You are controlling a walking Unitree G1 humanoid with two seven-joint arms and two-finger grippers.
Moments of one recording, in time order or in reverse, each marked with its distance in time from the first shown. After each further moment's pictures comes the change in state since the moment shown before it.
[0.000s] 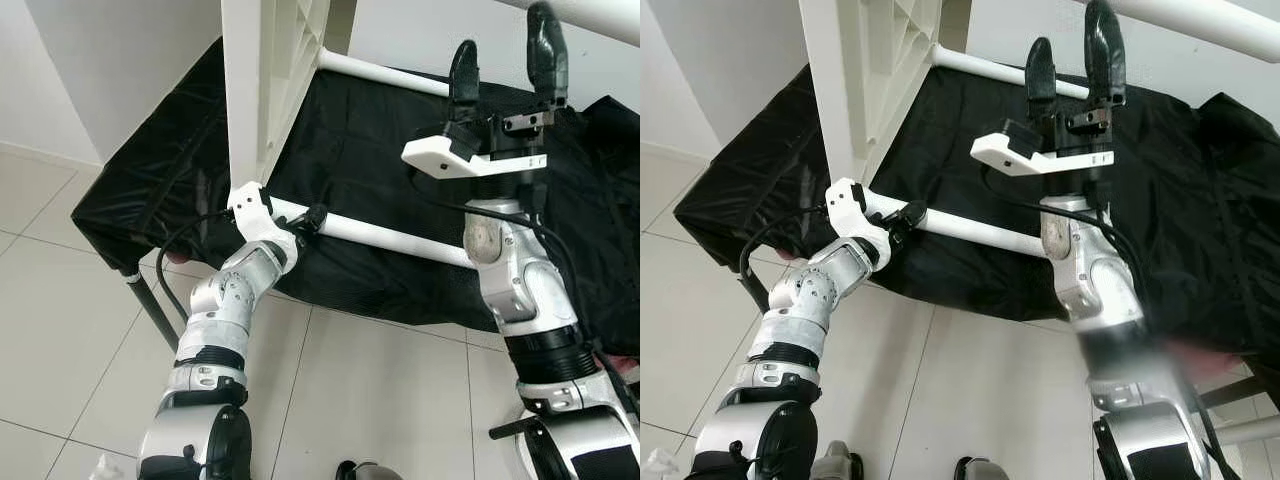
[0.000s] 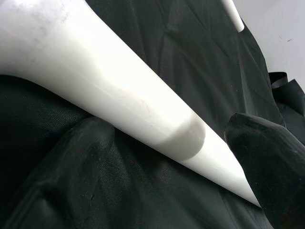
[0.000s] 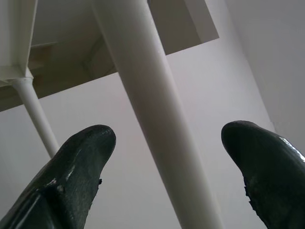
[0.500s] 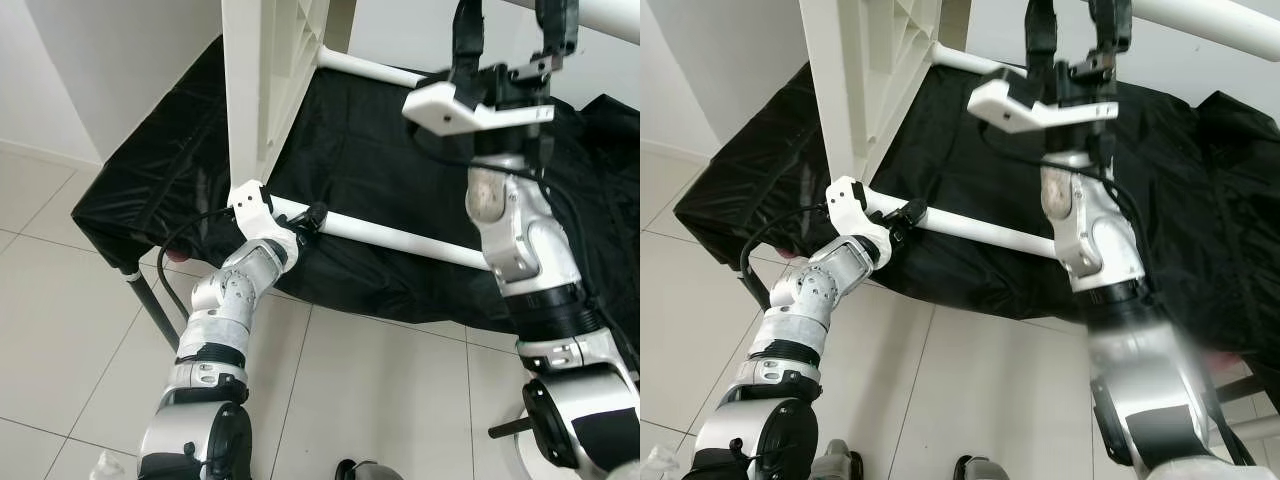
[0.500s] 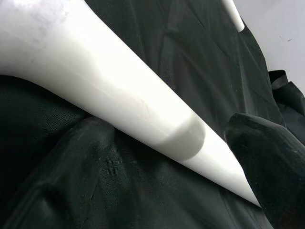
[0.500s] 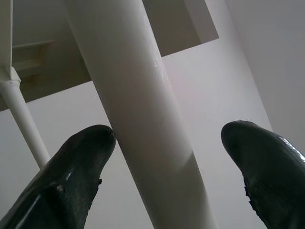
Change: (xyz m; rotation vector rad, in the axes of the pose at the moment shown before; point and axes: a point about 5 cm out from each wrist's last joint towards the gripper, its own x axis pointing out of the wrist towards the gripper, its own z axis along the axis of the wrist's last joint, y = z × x) left arm 0.002 -0.002 0.000 0.001 0.003 -0.002; right arm 0.042 0.003 -0.008 -0.012 0.001 0.000
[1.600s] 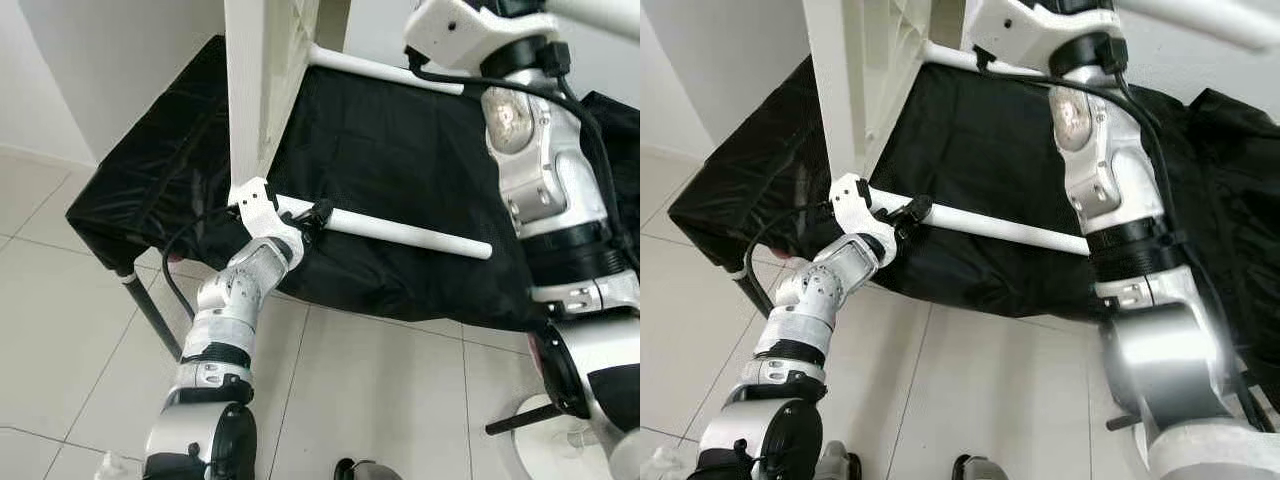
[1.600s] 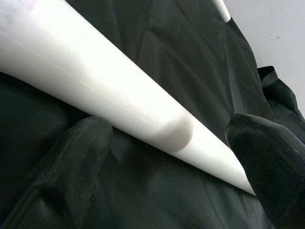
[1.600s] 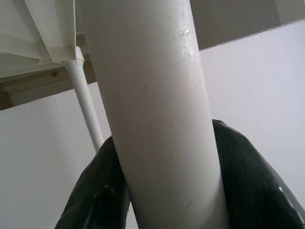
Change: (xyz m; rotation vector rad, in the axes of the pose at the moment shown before) left arm 0.001 -0.010 -0.001 -0.003 -0.009 -0.022; right arm 0.040 0.000 0.001 0.091 0.076 0.307
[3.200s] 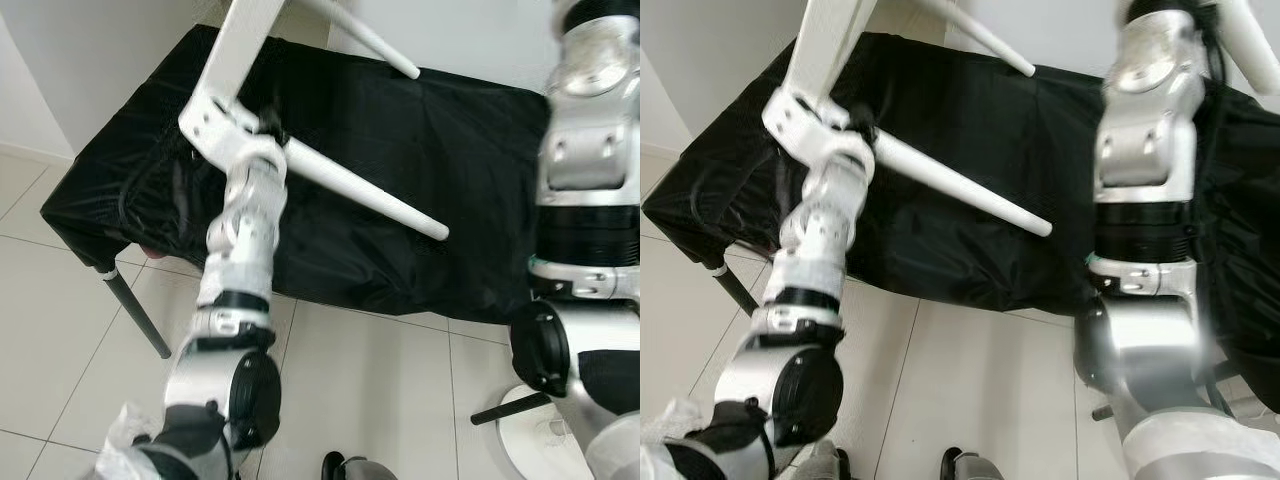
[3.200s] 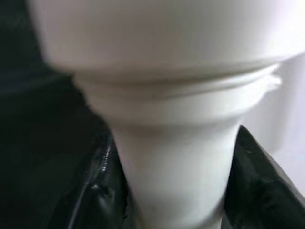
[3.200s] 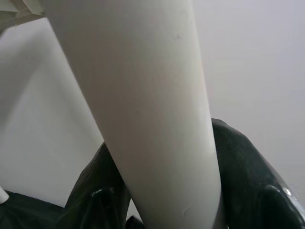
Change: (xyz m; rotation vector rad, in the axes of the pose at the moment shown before) left arm 0.000 -0.073 0.122 -0.133 -0.571 0.111; right arm 0.007 -0.062 -0.049 0.468 0.428 -0.245
